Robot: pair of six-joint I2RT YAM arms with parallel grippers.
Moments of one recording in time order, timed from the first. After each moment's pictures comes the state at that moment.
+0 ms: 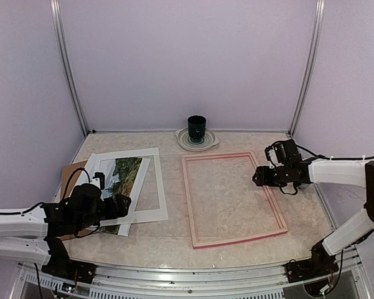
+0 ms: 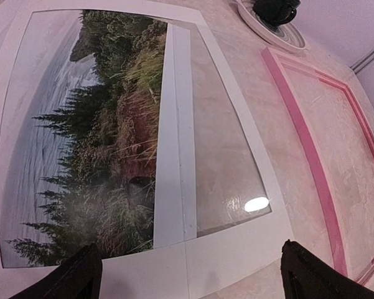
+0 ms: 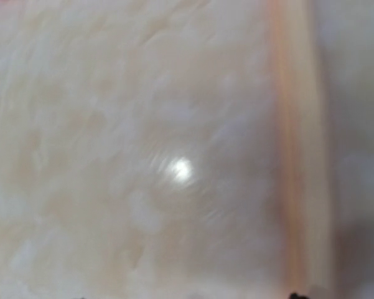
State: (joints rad) left arm -0.83 0.90 0.29 -0.03 -0.39 -0.74; right arm 0.37 1.44 0.75 -0.16 -0.03 0.36
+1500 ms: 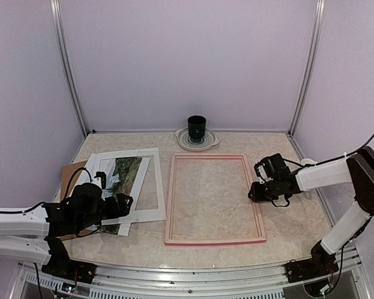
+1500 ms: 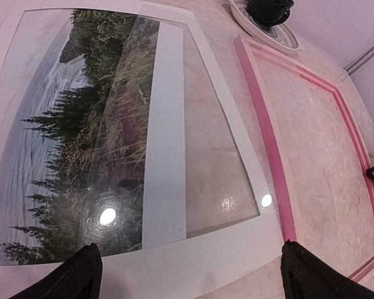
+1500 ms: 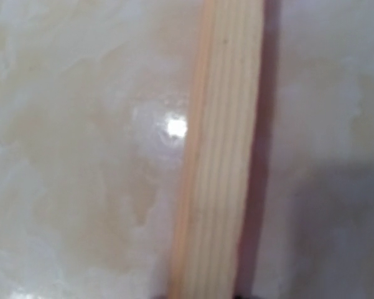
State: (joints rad) left arm -0.83 0.92 0.29 0.02 -0.37 -0.74; right arm 0.47 1.57 0.69 -0.08 -0.02 0.39
